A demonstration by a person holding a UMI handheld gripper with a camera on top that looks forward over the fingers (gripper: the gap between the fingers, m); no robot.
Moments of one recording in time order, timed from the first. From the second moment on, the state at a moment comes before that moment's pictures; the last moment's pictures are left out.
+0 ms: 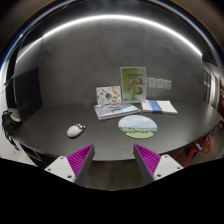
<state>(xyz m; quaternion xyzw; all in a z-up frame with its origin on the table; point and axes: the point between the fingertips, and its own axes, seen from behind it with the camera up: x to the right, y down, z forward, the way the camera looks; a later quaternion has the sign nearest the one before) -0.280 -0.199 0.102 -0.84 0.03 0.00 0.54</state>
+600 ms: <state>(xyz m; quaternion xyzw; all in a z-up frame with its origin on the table) -0.483 -0.065 0.002 -0.86 -0.13 0.12 0.48</state>
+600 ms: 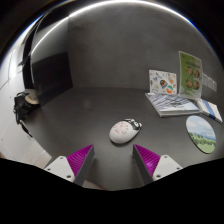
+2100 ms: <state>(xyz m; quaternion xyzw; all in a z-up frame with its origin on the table) -0.131 0.035 0.007 -0.89 0.03 0.04 0.46</state>
